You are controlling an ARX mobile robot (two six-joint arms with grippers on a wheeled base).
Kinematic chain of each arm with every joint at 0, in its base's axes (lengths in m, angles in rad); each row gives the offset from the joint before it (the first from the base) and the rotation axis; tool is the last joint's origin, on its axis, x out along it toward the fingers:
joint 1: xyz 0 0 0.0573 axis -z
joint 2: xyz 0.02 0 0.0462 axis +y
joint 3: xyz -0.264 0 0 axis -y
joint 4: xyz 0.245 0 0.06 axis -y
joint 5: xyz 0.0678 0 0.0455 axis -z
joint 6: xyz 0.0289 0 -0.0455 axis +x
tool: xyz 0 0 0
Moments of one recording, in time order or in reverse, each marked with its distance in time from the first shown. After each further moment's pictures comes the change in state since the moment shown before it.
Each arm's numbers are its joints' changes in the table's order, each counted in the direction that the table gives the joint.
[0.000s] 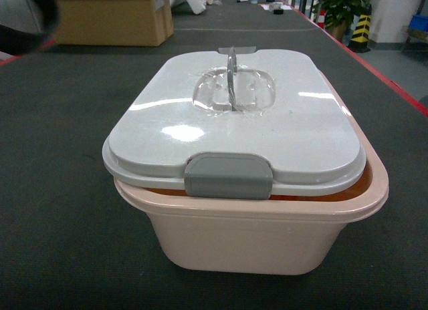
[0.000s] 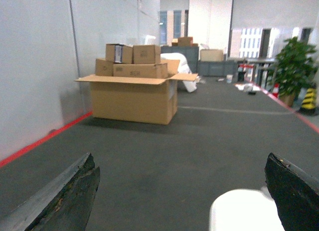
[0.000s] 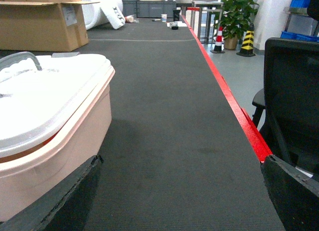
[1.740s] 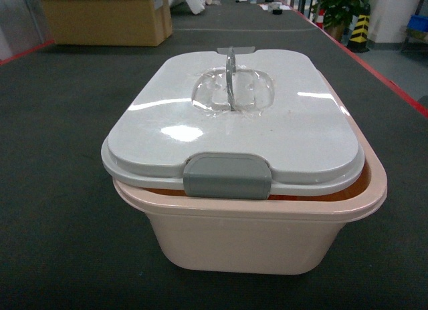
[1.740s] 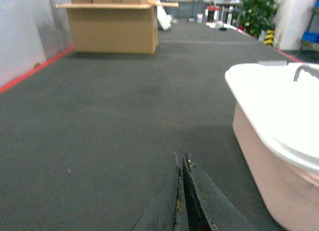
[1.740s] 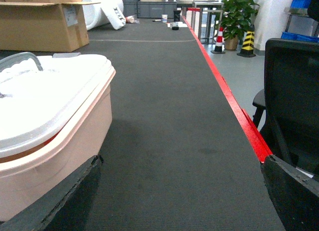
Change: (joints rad) left arm -0.521 -1.299 -0.640 -0.975 0.661 -0.124; right arm 0.000 0.000 0.000 0.000 0.000 0.000
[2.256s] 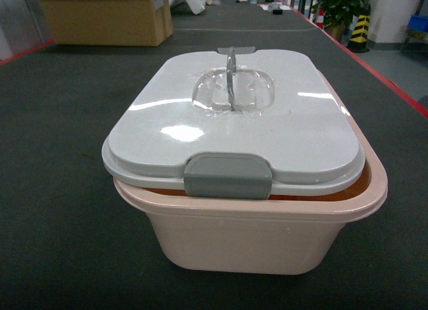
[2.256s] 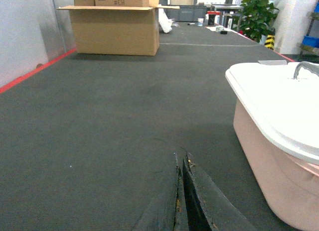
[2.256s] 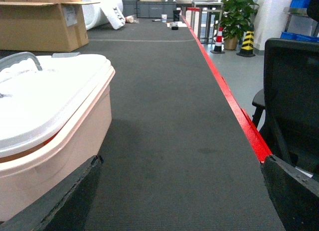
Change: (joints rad) left arm -0.001 -0.117 -0.051 -0.045 -0.002 0.000; right arm 0.000 0.000 0.000 -0.001 0.000 0.000
